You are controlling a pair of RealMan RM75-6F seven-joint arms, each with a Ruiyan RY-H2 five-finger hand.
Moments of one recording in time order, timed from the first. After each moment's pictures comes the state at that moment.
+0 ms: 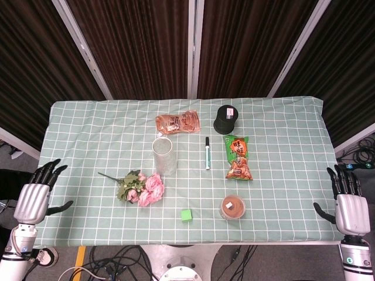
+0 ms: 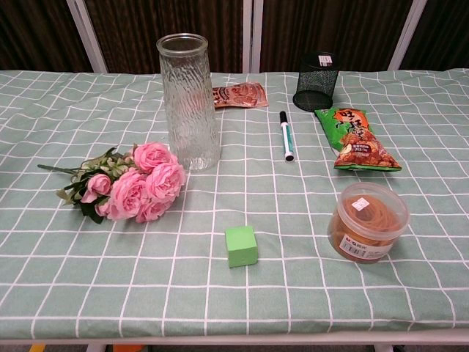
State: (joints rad) left arm -0.14 -1.24 -0.05 -1.58 1.54 1.49 -0.01; right arm 0.05 -1.26 0.11 -1.50 -1.47 1.54 -0.05
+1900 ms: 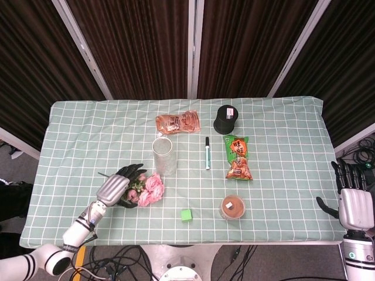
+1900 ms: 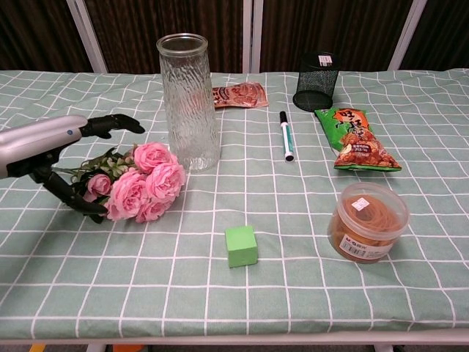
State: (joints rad) left arm -0.52 -1.52 -0.07 -1.45 1.50 1.00 -0.10; right arm 0.07 -1.23 0.14 -1.53 -1.44 1.53 -0.05
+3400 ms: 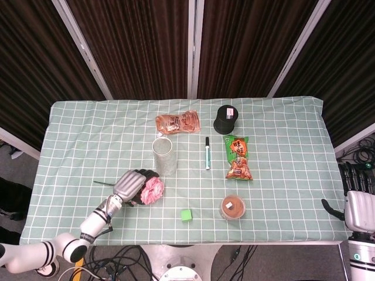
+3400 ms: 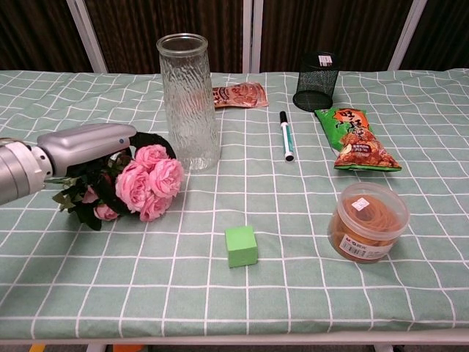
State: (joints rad) left arm -0.64 -1.61 -0.08 -1.40 1.37 0.92 0.08; right arm 0.06 -1.24 0.14 -1.48 -1.41 1.52 0.00
